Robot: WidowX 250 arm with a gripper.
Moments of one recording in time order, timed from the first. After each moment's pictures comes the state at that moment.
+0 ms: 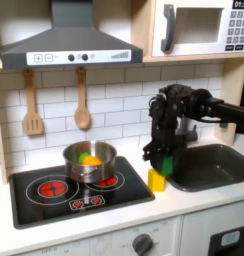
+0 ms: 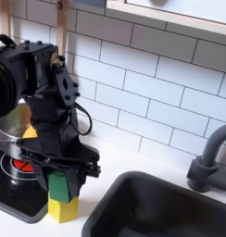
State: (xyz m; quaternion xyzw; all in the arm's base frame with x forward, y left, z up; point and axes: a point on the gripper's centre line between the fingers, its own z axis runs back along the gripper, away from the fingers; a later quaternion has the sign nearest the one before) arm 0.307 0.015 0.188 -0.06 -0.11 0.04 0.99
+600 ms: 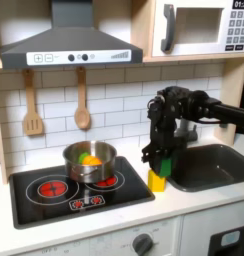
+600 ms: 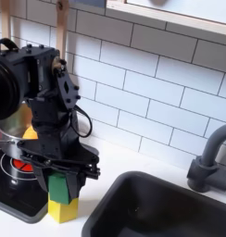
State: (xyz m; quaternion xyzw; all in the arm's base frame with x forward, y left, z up) arm 0.309 0.016 0.183 -0.06 -0.10 0.04 0.99
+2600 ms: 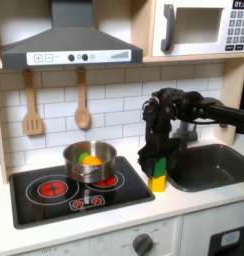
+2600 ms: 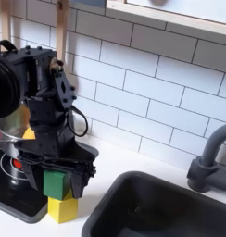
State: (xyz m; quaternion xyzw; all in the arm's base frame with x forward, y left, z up) arm 0.314 0.023 0.178 -0.06 -0.09 0.06 0.99
